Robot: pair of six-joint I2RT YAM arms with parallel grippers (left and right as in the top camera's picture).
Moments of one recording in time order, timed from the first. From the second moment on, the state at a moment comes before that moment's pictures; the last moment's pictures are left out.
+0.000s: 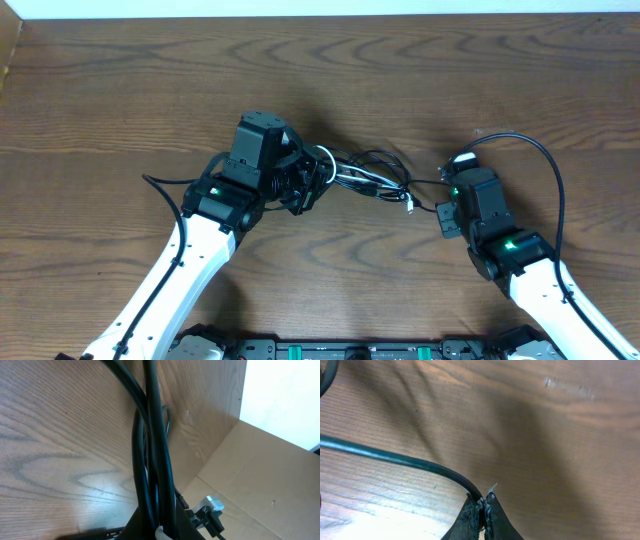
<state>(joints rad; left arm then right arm) -0.40 1.28 0.98 -0.49 0.51 -1.48 0.38 1.12 0.58 -0.36 0.25 0.00</state>
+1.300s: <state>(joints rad) -0.34 1.28 0.98 -0.58 0.45 -1.39 0.37 1.12 0.58 -0.02 0.25 -0.40</state>
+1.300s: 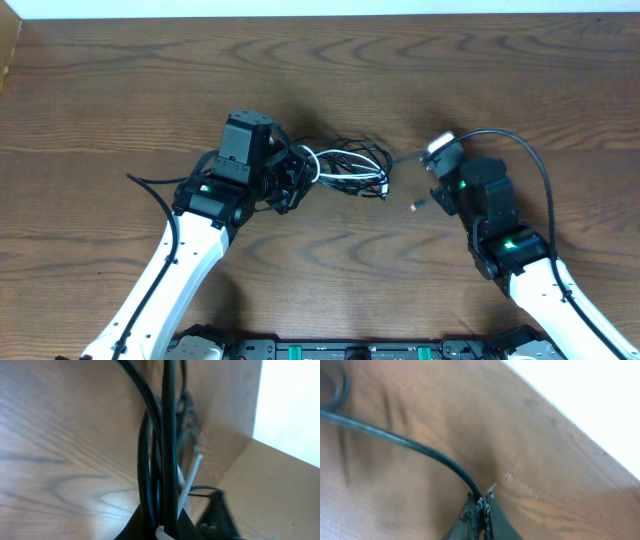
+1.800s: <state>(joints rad) -0.34 1.28 0.98 -0.60 0.45 -0.97 0.37 1.12 0.58 0.22 0.26 -0.35</state>
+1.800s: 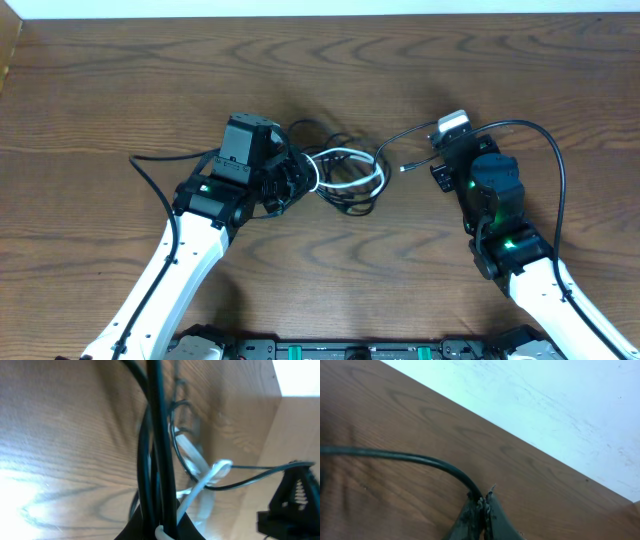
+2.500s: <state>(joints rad) -0.34 1.28 0.98 -0.62 0.33 -0.71 0.36 1.12 0.58 0.19 0.34 -0.13</state>
